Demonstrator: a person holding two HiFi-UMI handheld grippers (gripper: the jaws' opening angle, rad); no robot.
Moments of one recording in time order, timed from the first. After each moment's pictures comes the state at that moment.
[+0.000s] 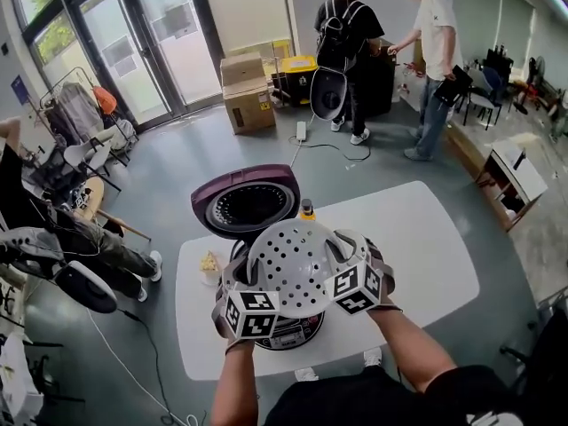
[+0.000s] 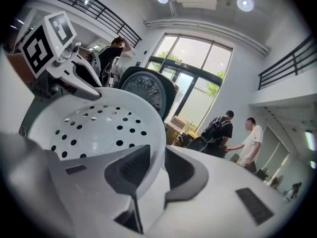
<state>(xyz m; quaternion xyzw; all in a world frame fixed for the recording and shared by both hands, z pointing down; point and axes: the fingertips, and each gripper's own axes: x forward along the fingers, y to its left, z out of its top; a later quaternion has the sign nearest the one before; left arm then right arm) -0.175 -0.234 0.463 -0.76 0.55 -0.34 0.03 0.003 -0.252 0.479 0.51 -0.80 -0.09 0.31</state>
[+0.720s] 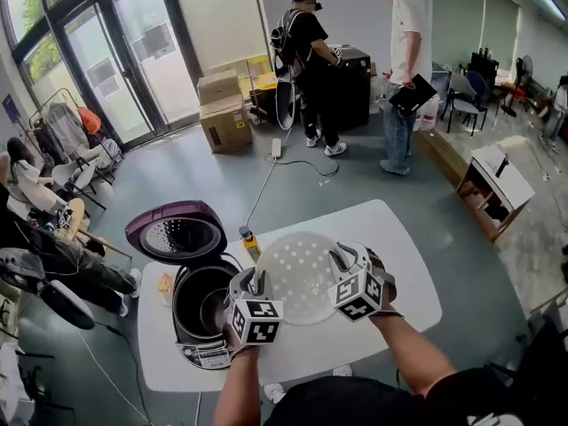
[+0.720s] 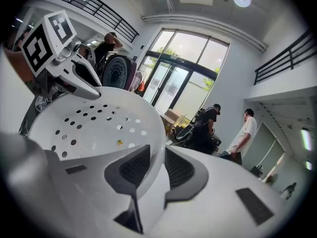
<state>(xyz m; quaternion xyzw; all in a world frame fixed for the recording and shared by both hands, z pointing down) 0.042 -0.251 0.483 -0.78 0.52 -0.34 0.02 0.220 -0.263 0.494 0.52 -0.78 -0.08 0.34</state>
